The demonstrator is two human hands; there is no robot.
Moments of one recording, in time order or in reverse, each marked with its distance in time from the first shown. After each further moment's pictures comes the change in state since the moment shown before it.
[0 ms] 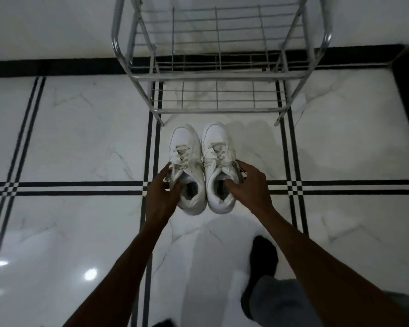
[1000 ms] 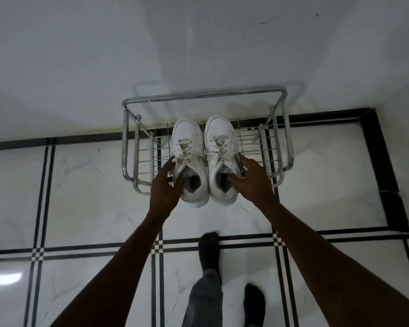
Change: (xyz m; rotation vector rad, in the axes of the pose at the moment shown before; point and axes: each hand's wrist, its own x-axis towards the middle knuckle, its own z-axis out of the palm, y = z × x) left_hand 0.218 0.287 -0.035 0.020 -0.139 0.029; right_hand 0.226 -0.206 -0.174 -0.056 -0.071 0.081
